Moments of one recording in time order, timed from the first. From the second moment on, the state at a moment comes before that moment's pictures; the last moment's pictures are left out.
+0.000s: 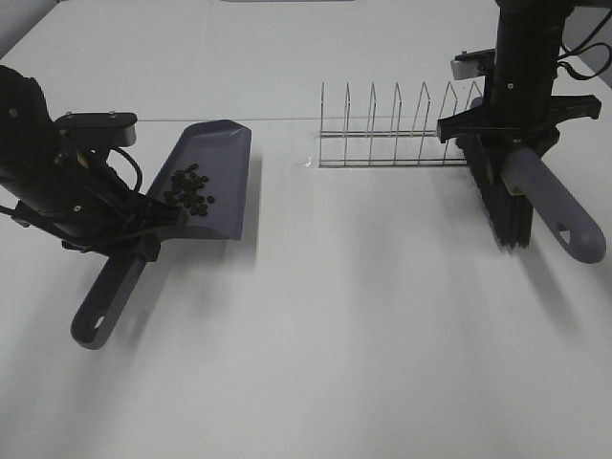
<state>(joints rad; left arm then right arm) -0.34 1.83 -0.98 -0.11 0.40 -0.18 0.21 2.23 -1.83 -0.16 1.22 0.24</state>
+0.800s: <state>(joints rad) -0.34 1.83 -0.98 -0.11 0.39 -0.18 0.21 2.23 -1.84 -0.13 1.22 0.23</state>
